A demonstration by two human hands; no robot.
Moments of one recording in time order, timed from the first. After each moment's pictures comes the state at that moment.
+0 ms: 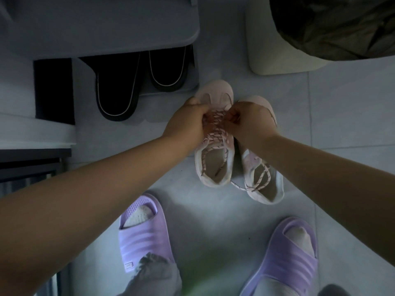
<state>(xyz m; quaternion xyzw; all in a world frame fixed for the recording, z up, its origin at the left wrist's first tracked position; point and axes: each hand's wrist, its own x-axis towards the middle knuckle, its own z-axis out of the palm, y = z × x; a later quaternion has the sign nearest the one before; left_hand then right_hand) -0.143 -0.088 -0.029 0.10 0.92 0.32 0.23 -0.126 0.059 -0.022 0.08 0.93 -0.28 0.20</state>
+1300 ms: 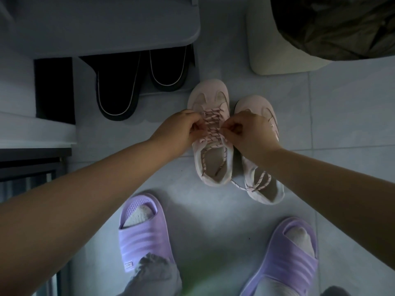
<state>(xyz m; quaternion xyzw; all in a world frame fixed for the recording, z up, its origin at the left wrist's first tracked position) -0.139 -0.114 -0.032 0.15 0.89 0.33 0.27 -0.105 0.060 -0.022 0.04 0.92 -0.35 0.16</state>
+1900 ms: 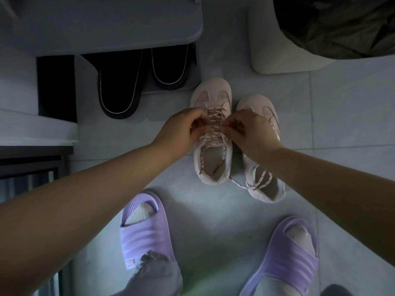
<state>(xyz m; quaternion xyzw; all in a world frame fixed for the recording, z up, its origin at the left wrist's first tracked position) -0.127 -0.114 -0.034 0.12 0.88 0.41 0.22 -0.101 0.062 -0.026 0.02 0.92 -0.37 0.16</state>
